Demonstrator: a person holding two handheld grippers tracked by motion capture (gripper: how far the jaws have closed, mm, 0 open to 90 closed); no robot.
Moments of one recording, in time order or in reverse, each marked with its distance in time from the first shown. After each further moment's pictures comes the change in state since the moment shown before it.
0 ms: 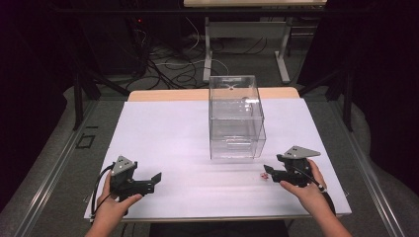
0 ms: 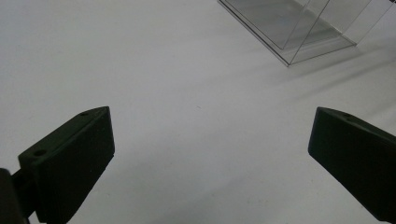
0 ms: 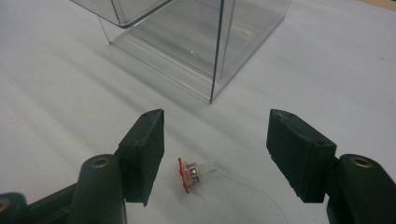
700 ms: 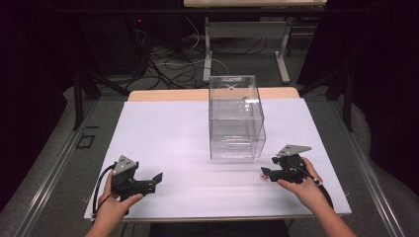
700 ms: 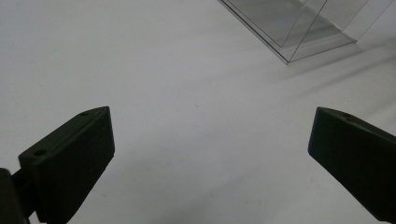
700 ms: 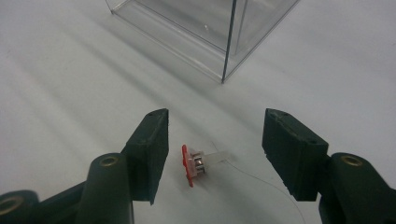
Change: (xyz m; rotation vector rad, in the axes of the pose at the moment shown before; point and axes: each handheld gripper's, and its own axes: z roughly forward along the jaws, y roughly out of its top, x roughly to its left) left arm -0.001 0.000 0.004 -0.002 -0.001 -0.001; right arm -0.008 -0.002 0.020 0.106 0.064 -0.020
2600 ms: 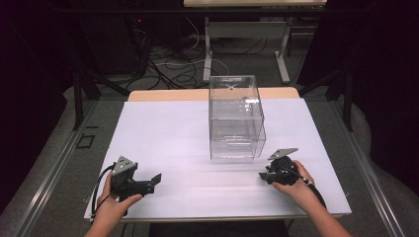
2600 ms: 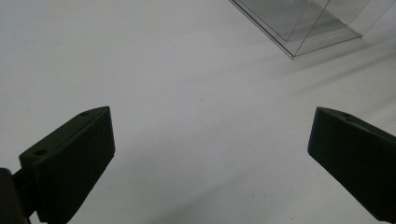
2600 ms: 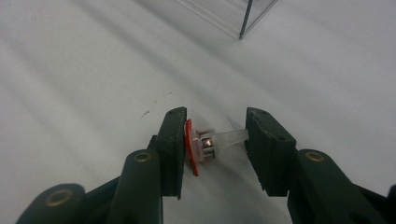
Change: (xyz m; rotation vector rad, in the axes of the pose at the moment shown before) left arm 0.004 -0.002 -0.001 0.028 0.003 0.007; right arm 0.005 -0.009 0.028 0.154 0.018 0.006
